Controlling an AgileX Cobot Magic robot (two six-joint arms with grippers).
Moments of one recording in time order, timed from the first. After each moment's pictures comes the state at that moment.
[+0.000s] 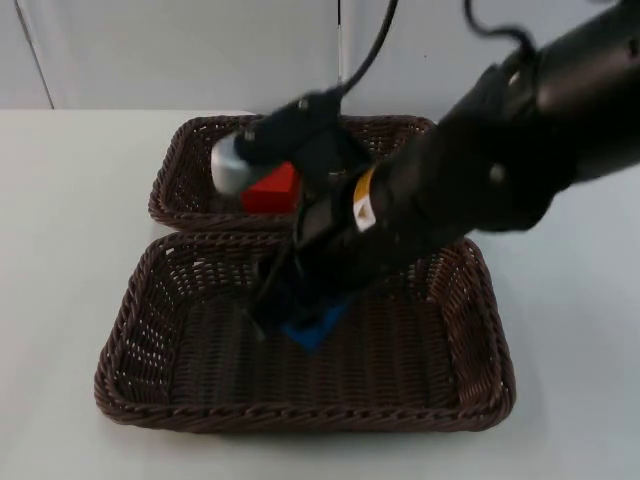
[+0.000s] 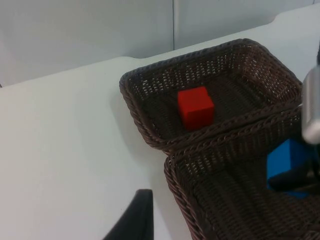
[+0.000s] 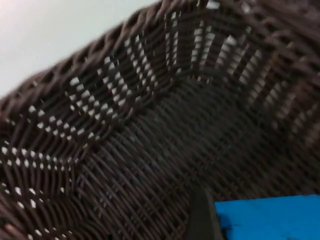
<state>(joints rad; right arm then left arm) 0.87 2.03 -1.19 -0.15 0.11 0.08 -0.36 0.54 -0.62 -0.04 0.67 0.04</state>
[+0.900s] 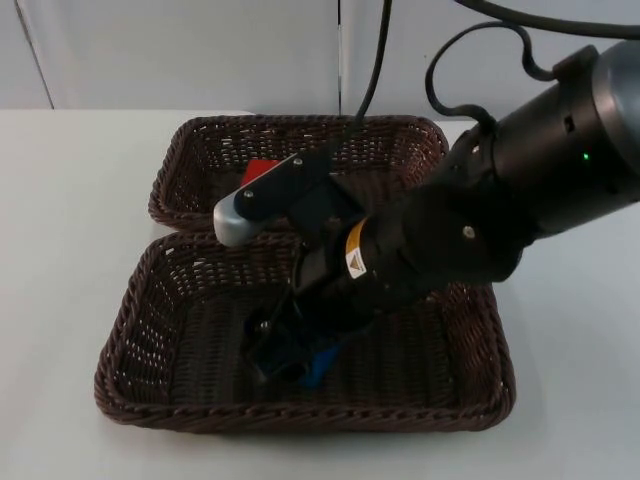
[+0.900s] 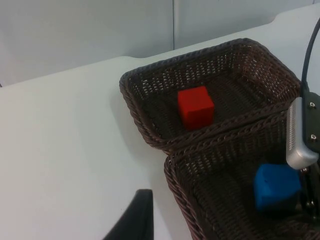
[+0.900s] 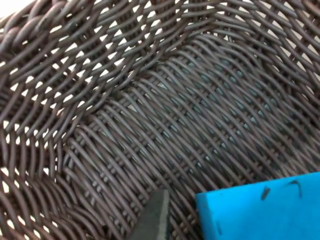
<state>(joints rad) 0.87 2.11 -1.19 -0.15 0.06 0.08 -0.36 0.54 -0.62 -0.04 0.67 0.04</state>
